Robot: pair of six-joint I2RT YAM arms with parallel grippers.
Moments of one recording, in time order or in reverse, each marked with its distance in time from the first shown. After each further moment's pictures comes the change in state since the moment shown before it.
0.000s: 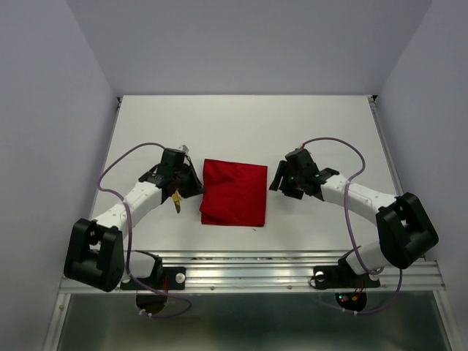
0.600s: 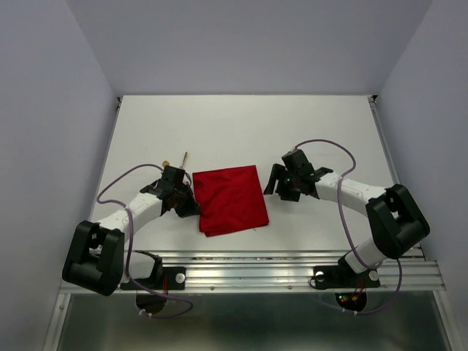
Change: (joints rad) left arm 0.000 -0.056 -0.169 -0.036 -0.012 -0.063; right arm 0.000 0.056 0.006 0.016 -0.099 -0.037
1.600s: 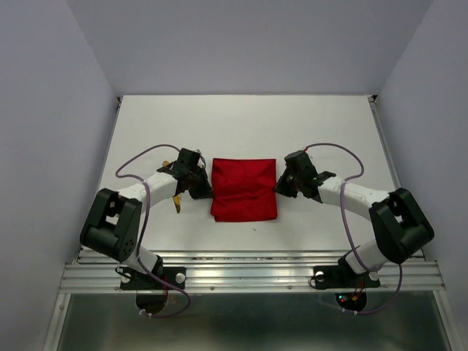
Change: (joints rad) left arm -0.047 0.239 0.191 0.092 0.006 0.042; right arm -0.005 0.025 -0.040 0.138 0.060 0.181
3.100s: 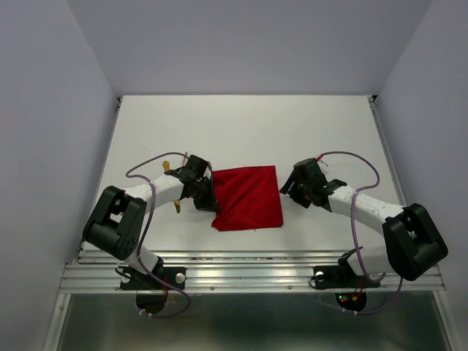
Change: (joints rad) left arm -0.104 0.030 0.032 -0.081 0.090 0.036; right arm -0.026 -0.179 -0.126 -0.095 0.157 0.047
